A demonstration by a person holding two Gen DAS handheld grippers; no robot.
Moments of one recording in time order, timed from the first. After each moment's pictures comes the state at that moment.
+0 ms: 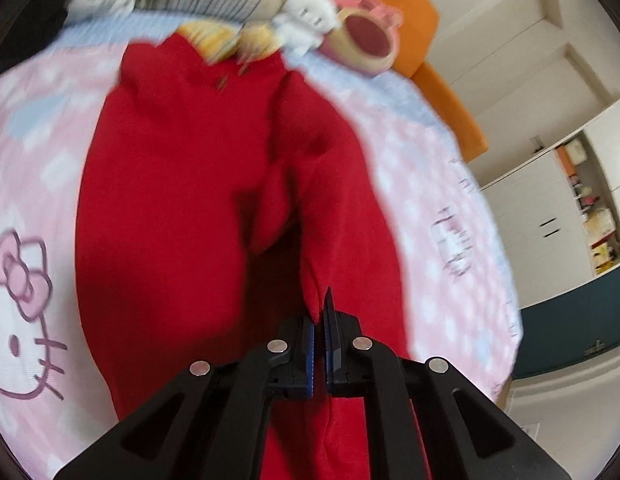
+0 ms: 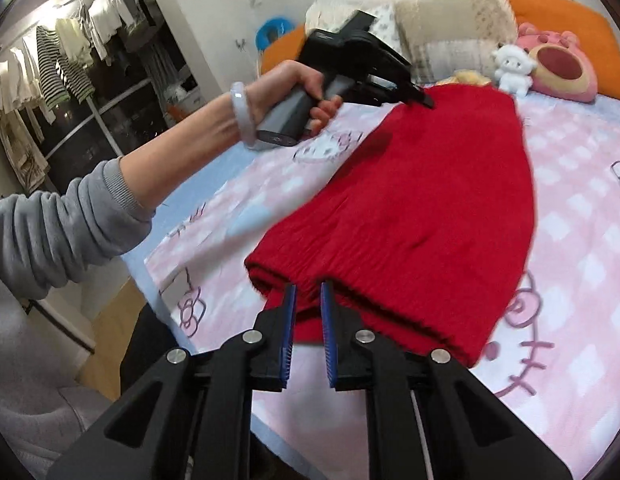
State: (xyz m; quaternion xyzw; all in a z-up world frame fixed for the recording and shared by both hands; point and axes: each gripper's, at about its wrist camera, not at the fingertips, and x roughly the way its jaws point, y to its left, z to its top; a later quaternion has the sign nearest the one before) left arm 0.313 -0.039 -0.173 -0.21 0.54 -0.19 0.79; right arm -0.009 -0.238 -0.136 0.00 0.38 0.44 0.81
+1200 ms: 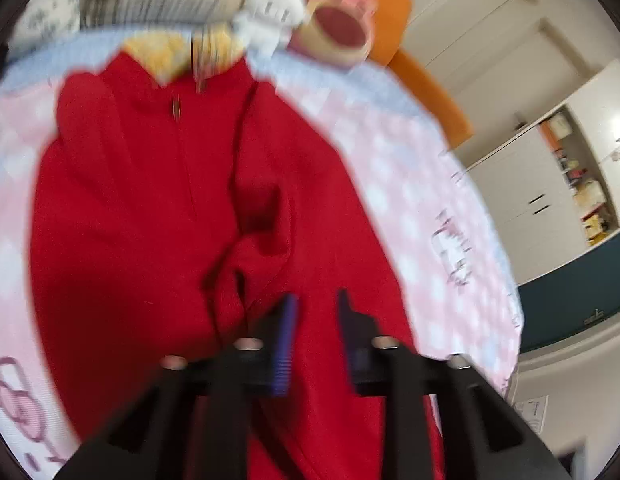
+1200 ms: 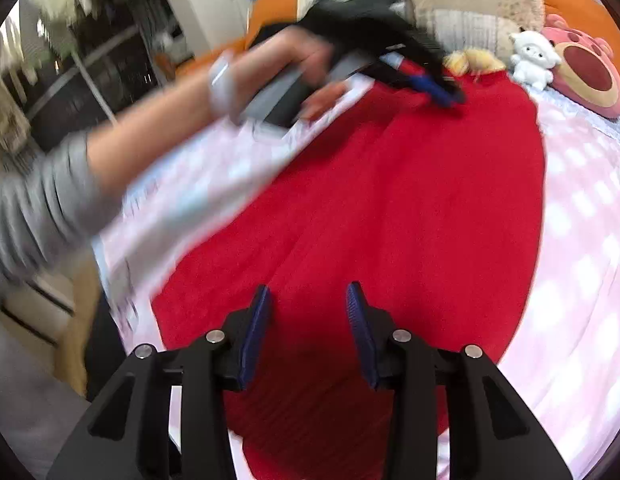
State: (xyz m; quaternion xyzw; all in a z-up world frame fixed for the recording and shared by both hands) left arm 0.373 -0.037 -0.165 -0.19 0.51 -0.25 0.80; right arm 0.112 -0.219 -0.132 -0.06 0.44 0.44 0.78
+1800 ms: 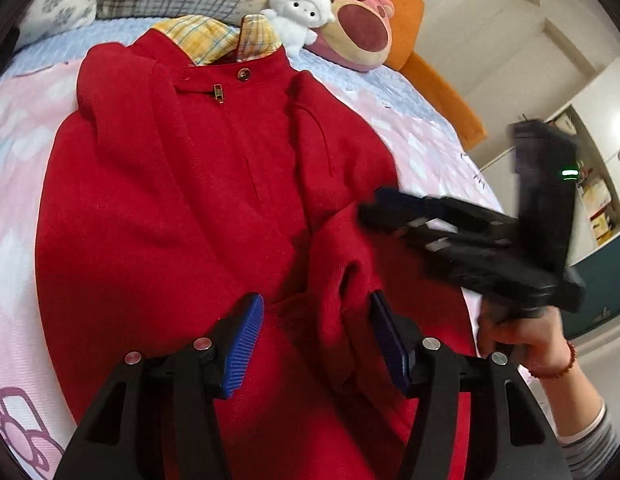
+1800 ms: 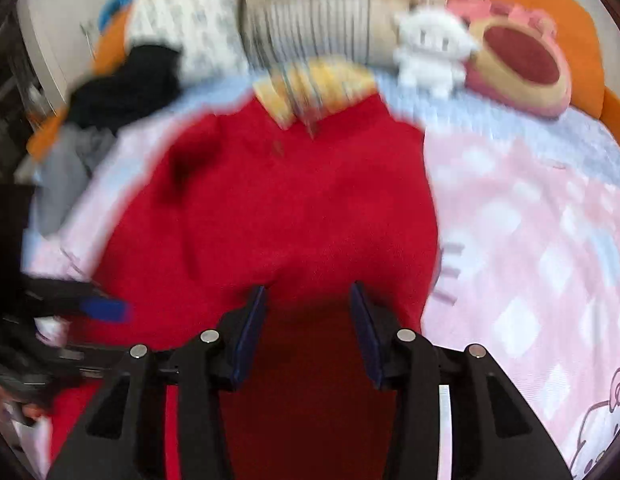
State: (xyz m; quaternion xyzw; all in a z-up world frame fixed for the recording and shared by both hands) left arm 0.381 -0.015 -0.218 -0.17 0.51 -0.24 0.81; right arm 0.407 -0.174 -0.188 -0.07 0.47 0.24 0.84
